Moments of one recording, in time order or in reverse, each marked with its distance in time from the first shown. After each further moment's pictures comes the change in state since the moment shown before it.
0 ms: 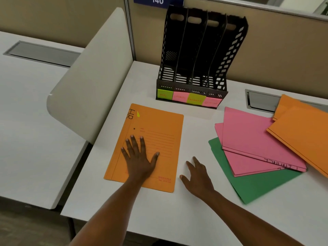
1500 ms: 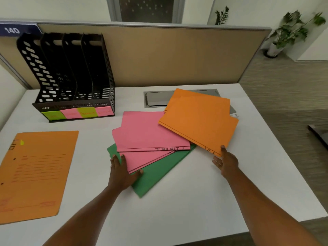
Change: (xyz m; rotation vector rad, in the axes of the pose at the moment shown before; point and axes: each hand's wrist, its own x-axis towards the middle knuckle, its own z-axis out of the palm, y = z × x) left_hand -0.092 0.329 0.052 -0.165 -0.342 0.207; right_hand -0.085 0.462 -0.197 1.674 0.626 0.804
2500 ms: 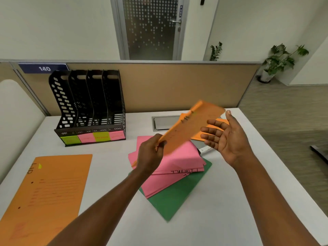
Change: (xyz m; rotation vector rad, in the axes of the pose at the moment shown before) left_hand -0.015 0.148 -0.153 -0.508 0.509 0.635; right_hand -0.207 -0.125 0.079 -0.018 -0.584 -0.404
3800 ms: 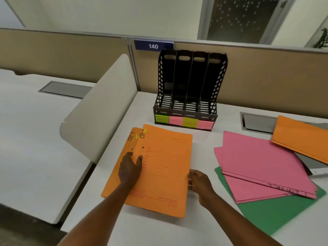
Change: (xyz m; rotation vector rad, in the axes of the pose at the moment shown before) left_hand -0.149 -0.281 -0.291 0.391 0.271 -0.882; right_hand -0.038 0.315 0.291 -0.461 -0.261 0.446
